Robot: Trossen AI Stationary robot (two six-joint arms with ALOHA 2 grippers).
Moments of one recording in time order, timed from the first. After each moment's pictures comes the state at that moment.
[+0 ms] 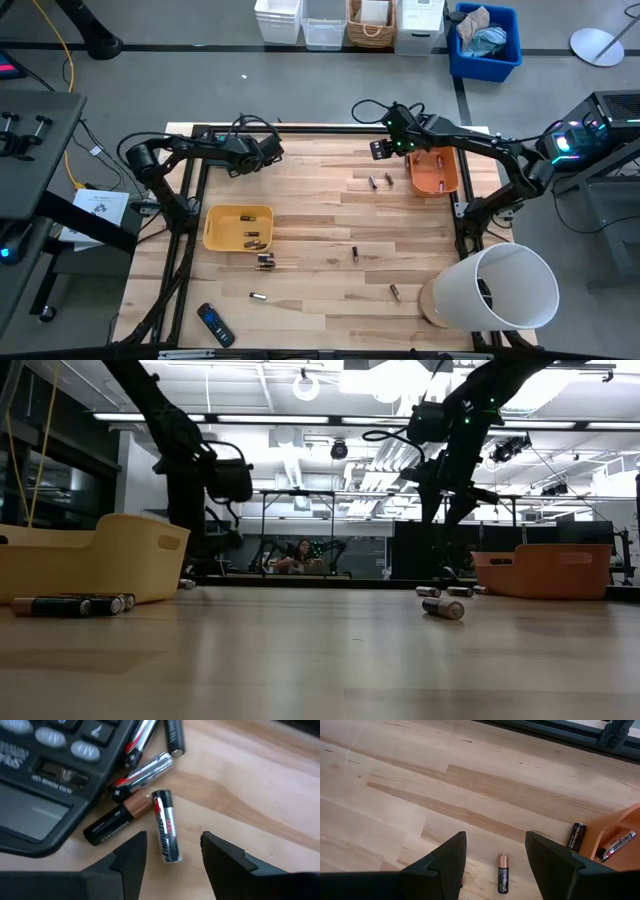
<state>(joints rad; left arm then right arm) 0.58 1.70 0.85 -0.50 -0.47 -1.31 -0.65 1.49 1.10 -0.73 0.10 0.57</state>
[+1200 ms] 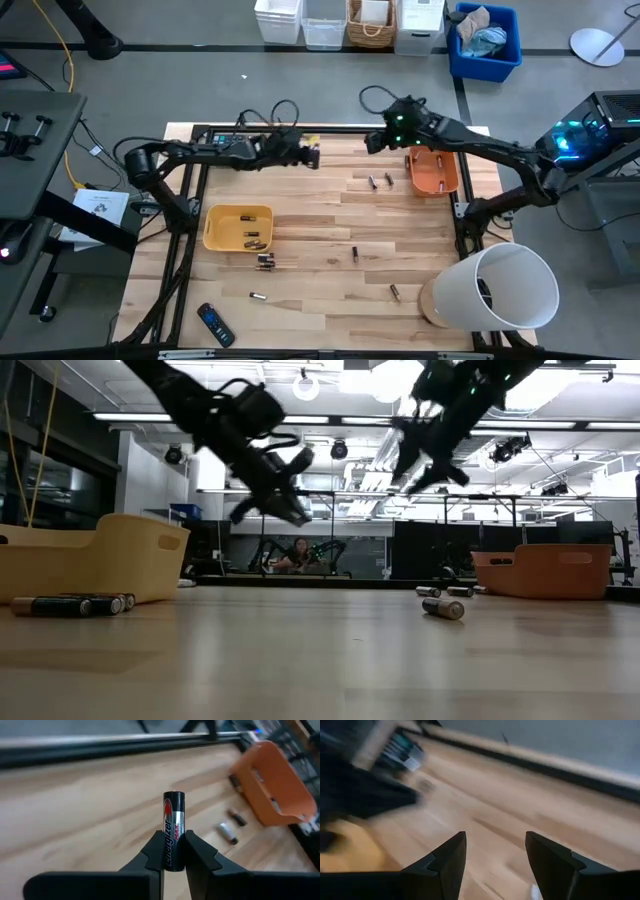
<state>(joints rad) 0.41 1.66 0.99 0.03 -0.13 -0.71 -0.60 1.37 1.10 -0.48 -0.06 0.55</state>
